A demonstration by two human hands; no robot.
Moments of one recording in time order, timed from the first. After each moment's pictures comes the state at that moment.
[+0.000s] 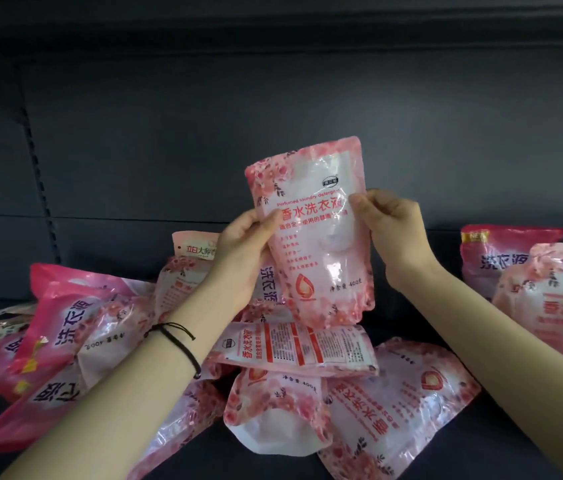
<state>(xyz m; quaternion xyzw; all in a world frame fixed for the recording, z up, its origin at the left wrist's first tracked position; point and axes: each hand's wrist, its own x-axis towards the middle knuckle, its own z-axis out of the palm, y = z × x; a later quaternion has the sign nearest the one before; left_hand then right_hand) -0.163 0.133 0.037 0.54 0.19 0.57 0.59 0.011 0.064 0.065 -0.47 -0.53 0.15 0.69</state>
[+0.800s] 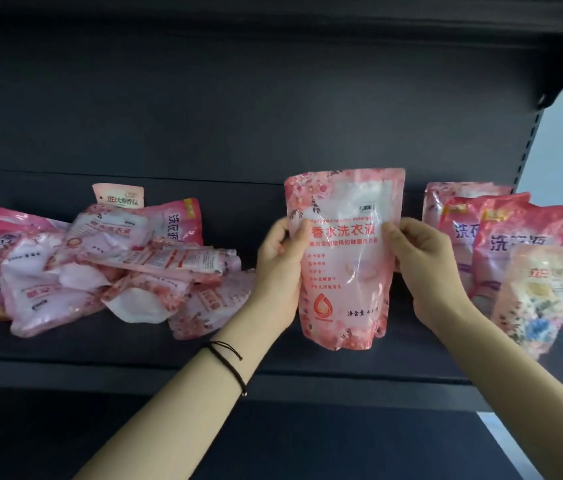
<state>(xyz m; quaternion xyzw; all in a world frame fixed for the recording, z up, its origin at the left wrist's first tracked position) 0.025 -0.102 -0.019 0.52 0.12 0.56 0.64 0.169 -0.182 0.005 -0.54 -0.48 0.13 0.68</state>
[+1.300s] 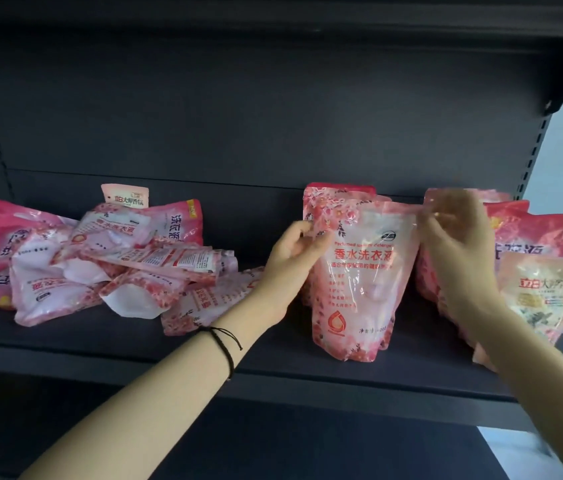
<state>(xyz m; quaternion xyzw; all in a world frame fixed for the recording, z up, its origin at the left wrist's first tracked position) 0.042 -0.110 -0.011 0.68 0.22 0.48 0.52 0.219 -0.194 0.023 -0.51 -0.51 -0.05 0.69</state>
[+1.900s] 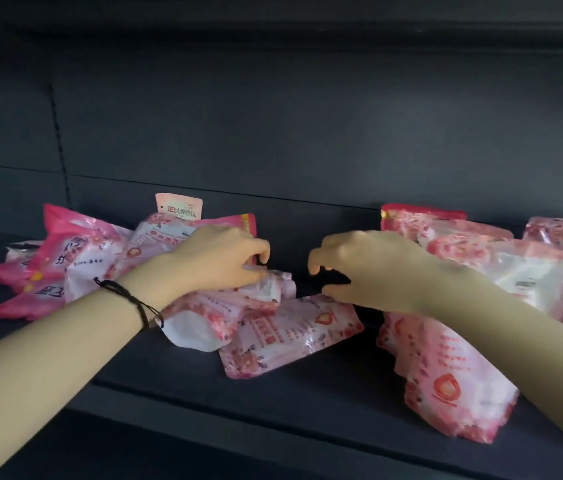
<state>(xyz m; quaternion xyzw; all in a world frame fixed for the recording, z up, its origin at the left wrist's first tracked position) -0.130 0.012 0.028 0.89 0.37 0.15 -0.21 0.084 -0.092 0.059 -0.49 -0.83 -0.25 0.01</state>
